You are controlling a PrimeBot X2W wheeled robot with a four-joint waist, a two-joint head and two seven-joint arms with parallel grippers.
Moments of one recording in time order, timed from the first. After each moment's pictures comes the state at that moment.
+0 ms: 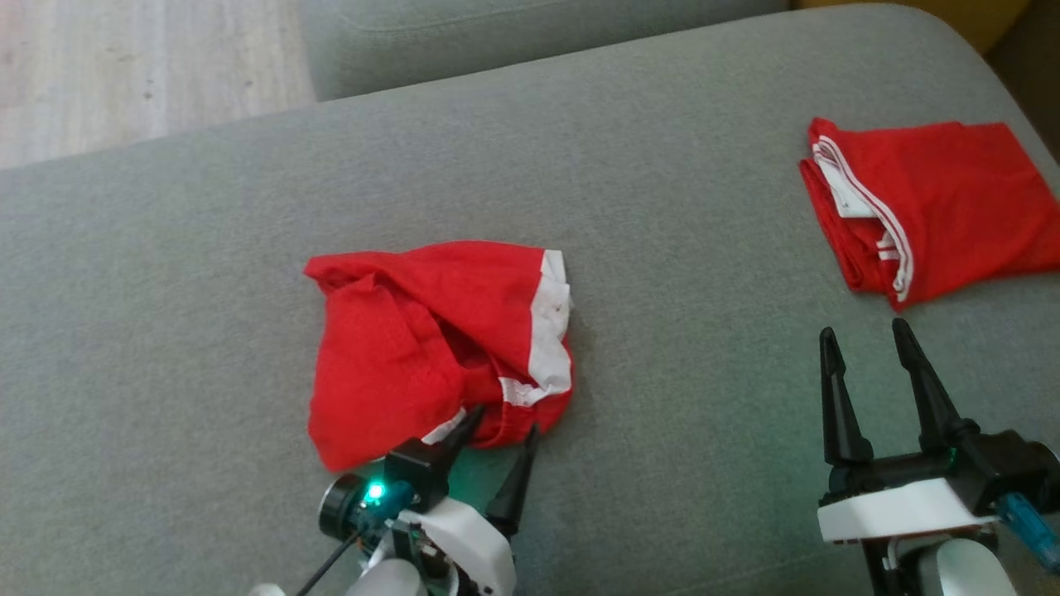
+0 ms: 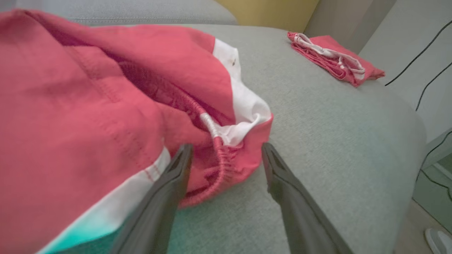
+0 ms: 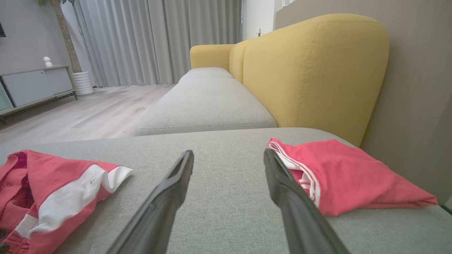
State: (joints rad) left arm -0.18 0.05 -0.59 0.42 -0.37 -0.05 -0.05; right arm 0.05 -0.04 0.01 0.07 0.05 0.12 -0.25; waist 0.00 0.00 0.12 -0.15
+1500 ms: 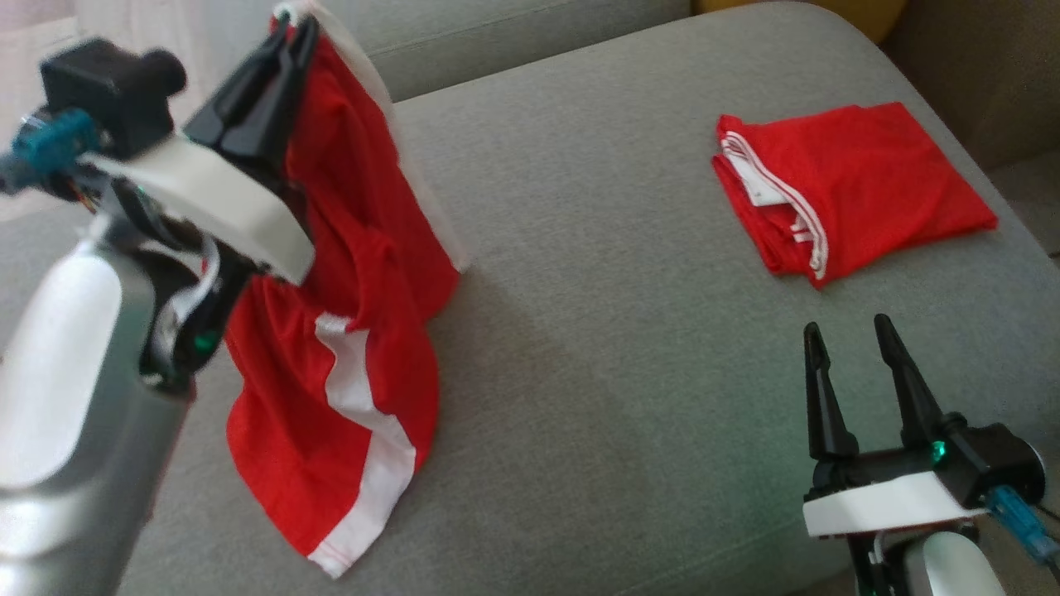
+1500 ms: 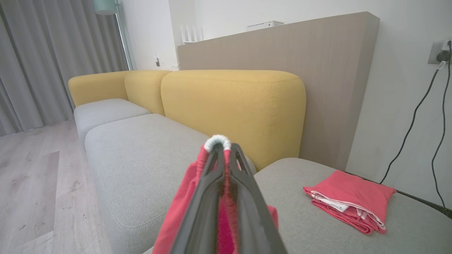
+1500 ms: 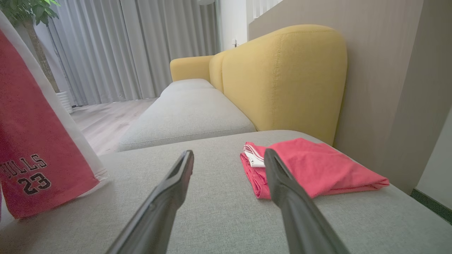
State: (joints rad) left arm -0.64 0.41 -0.38 -0.06 -0.56 -0.04 0.39; right arm 0.03 -0.04 0.04 0.09 0.11 0.12 -0.25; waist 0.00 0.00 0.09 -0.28
